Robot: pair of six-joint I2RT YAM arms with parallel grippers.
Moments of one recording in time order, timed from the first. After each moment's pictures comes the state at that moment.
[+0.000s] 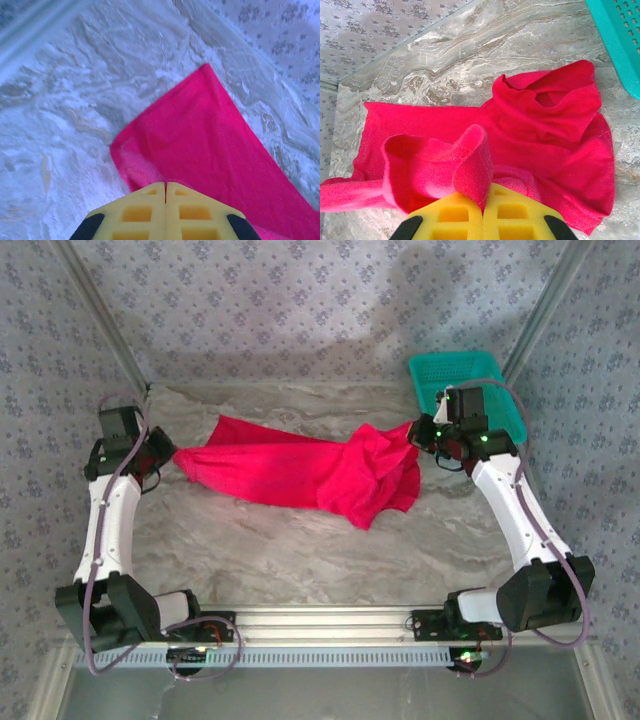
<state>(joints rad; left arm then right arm) 0.18 1.23 1.15 -0.70 0.12 -0.54 0.16 1.33 1.29 -0.70 -0.23 0.53</state>
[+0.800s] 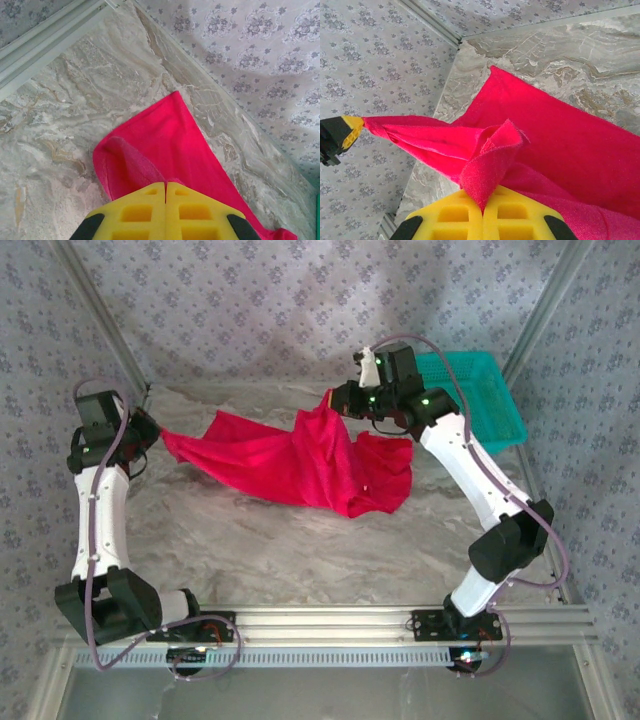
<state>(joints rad) 0.26 1.27 1.29 -0.68 0.19 -0.58 0.48 1.66 1.77 -0.66 -0.39 0.55</state>
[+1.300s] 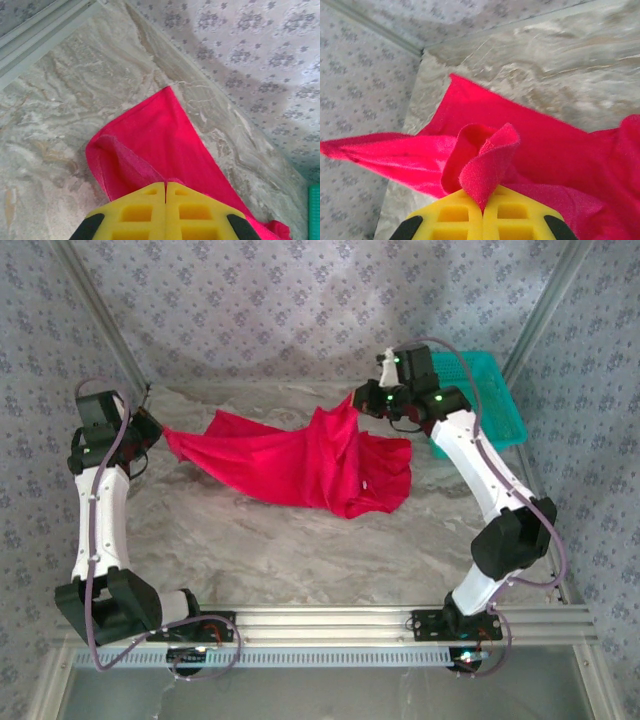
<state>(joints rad) 0.26 1.26 1.29 -0.66 0.23 -0.58 0.35 1.66 1.72 -0.69 -0.37 0.54</state>
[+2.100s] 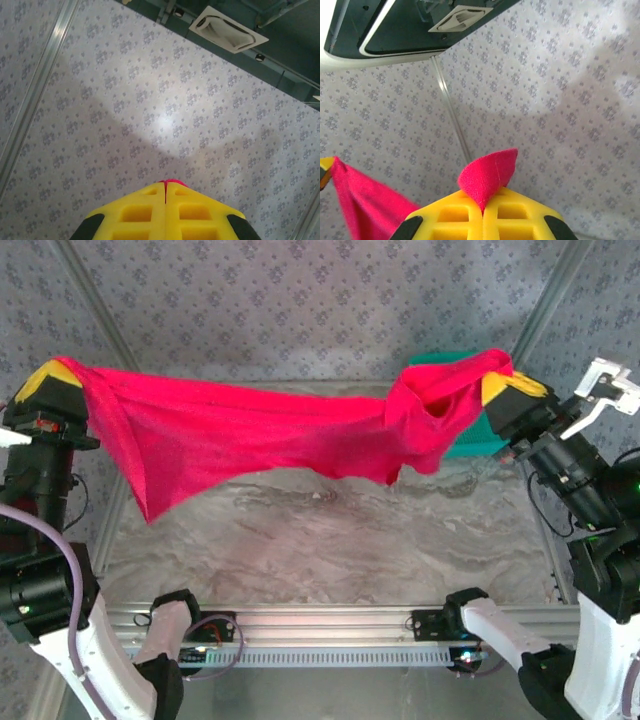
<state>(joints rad) 0.28 0.86 1.84 -0.58 0.30 -0.59 0.26 0.93 1.88 -0.62 -0.35 0.43</state>
